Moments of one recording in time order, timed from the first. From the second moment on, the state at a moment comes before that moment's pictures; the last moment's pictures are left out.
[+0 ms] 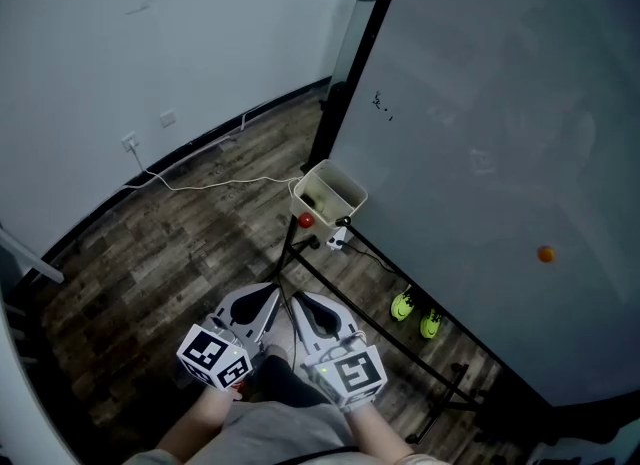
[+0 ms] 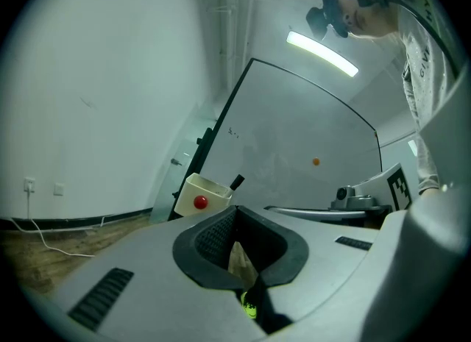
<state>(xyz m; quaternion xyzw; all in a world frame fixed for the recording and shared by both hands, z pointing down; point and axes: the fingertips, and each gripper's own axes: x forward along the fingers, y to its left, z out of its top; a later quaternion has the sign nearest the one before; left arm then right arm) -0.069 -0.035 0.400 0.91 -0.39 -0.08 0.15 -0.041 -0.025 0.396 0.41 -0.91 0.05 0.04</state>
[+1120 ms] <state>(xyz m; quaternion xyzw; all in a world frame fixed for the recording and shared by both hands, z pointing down) -0.029 -0.150 0.407 0.91 -0.37 -0.06 0.15 0.032 -0.159 0.381 0.46 -0.89 0.02 0.02</state>
